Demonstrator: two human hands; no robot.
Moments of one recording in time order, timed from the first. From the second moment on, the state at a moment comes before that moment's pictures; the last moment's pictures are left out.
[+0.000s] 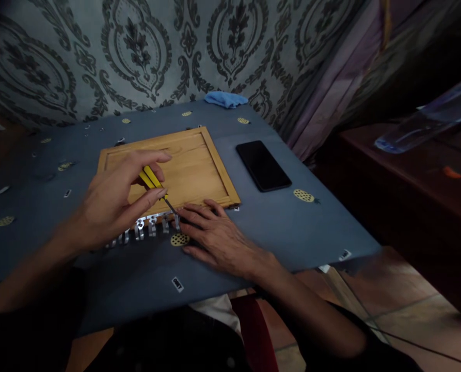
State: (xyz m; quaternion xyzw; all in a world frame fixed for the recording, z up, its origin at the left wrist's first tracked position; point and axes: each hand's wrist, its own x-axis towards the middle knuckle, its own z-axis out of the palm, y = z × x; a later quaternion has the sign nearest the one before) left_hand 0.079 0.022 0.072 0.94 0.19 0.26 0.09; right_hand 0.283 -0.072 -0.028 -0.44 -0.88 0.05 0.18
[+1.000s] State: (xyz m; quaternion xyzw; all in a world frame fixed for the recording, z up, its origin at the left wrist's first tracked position) left_hand 0.078 0.020 0.072 0.94 0.21 0.27 0.08; right_hand 0.283 -0.073 -0.025 -0.45 -0.87 0.08 0.16
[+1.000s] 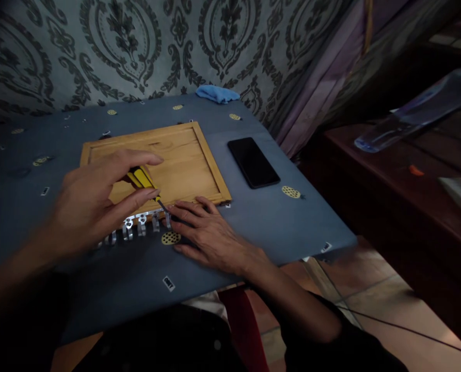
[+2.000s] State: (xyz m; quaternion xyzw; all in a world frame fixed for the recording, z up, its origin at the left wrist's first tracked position) left_hand 0.078 0.020 0.070 0.94 0.20 0.28 0.06; right_hand 0.285 -0.072 -0.027 -0.45 -0.88 0.07 0.16
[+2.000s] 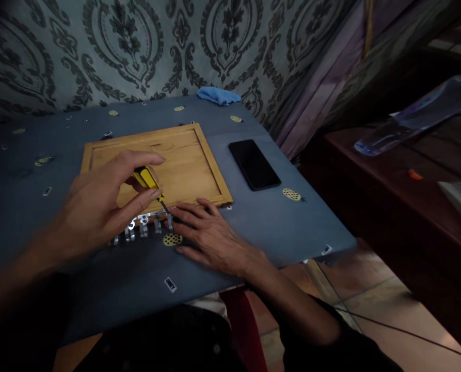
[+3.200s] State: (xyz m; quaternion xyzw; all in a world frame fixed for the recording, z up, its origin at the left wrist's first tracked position) left_hand 0.074 0.018 0.078 0.94 0.21 0.26 0.09; right_hand 0.284 -0.072 -0.027 -0.44 -0.88 0.07 0.17
